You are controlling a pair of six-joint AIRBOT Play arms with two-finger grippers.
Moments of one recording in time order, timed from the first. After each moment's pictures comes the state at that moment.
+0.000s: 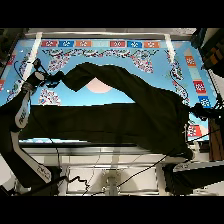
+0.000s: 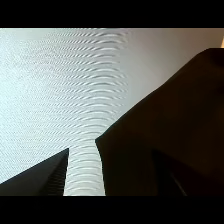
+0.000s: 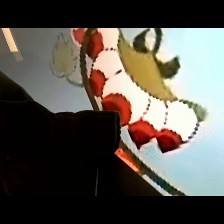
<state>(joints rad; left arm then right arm) 0.13 -1.97 1.60 1.06 -0.55 -1.58 -0.86 -1.69 1.05 -0.74 1.03 0.82</state>
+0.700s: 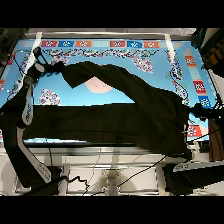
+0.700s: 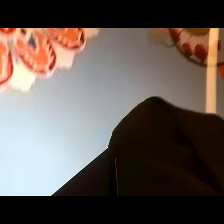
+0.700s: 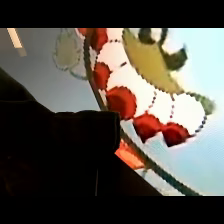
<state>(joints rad) 0.10 -2.04 1.91 1.06 -0.53 -1.39 -0.86 -1.69 1.05 -0.74 1.05 0.83</state>
